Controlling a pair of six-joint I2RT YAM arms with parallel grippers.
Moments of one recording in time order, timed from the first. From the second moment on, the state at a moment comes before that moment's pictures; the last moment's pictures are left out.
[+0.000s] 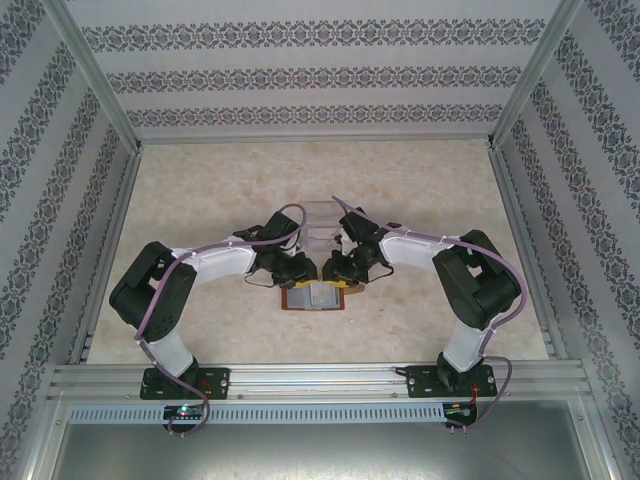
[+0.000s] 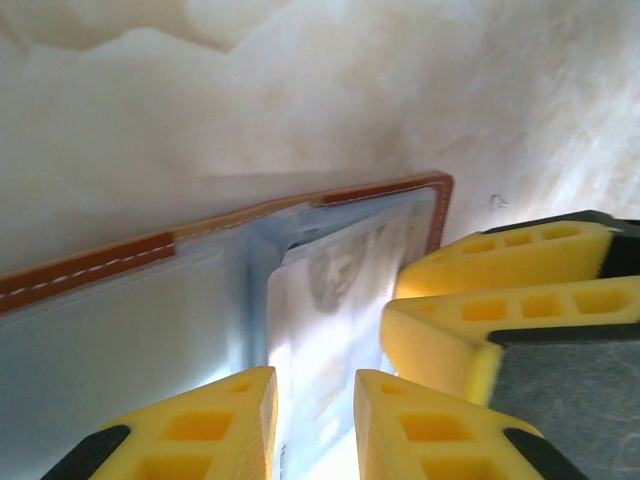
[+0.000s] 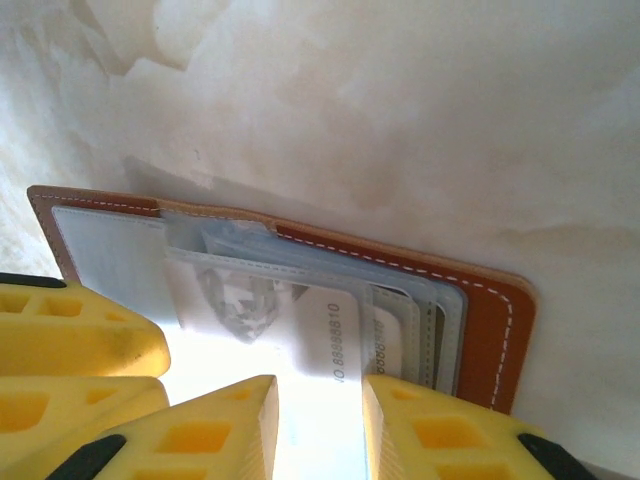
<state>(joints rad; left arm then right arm) -0.60 1.71 0.95 -0.37 0.48 -0.86 0.59 1.78 0.98 -0.45 -0.54 0.71</state>
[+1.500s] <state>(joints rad) -0.60 1.75 0.95 -0.34 0.54 -0.89 0.59 1.78 0.98 -0.45 -0.54 0.71</state>
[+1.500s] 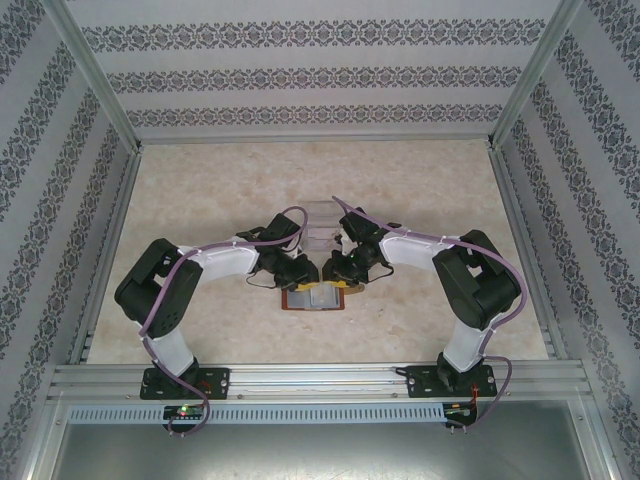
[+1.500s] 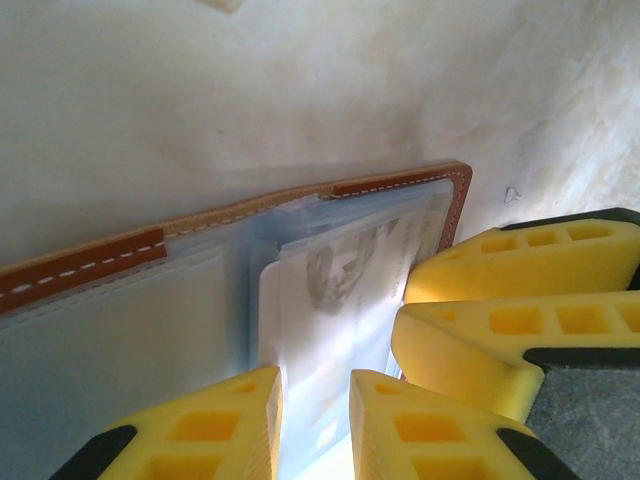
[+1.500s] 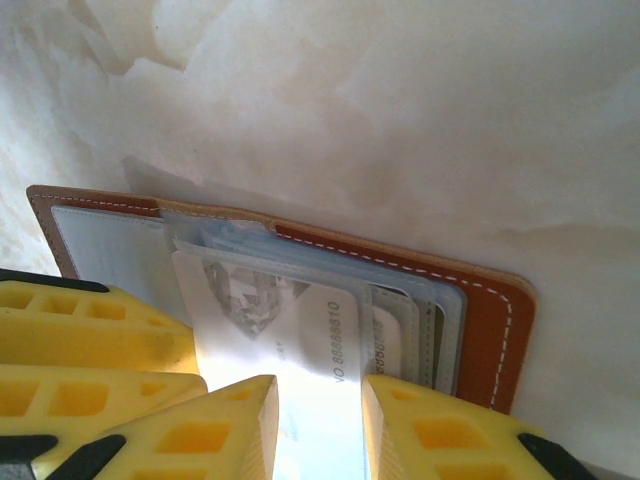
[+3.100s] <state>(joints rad) -0.59 1.67 0.98 -0.47 0.43 -0.81 0.63 1.73 0.99 -0.53 -0.48 0.71</state>
